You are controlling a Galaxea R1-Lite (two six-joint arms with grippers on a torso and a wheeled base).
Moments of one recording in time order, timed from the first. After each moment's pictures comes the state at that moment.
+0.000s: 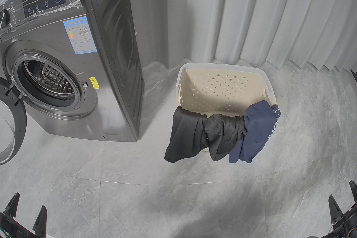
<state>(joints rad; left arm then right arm) 0.00 0.02 -0.02 0.00 0.00 -0.05 0.00 0.02 -0.02 0.00 0.03 0.00</state>
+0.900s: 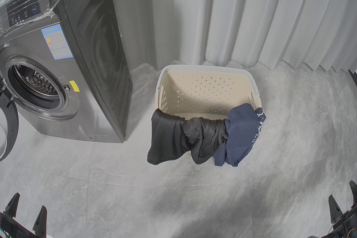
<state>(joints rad) 0.00 0.02 -0.02 0.00 0.00 -0.05 0.00 0.02 -0.02 0.00 0.03 0.00</state>
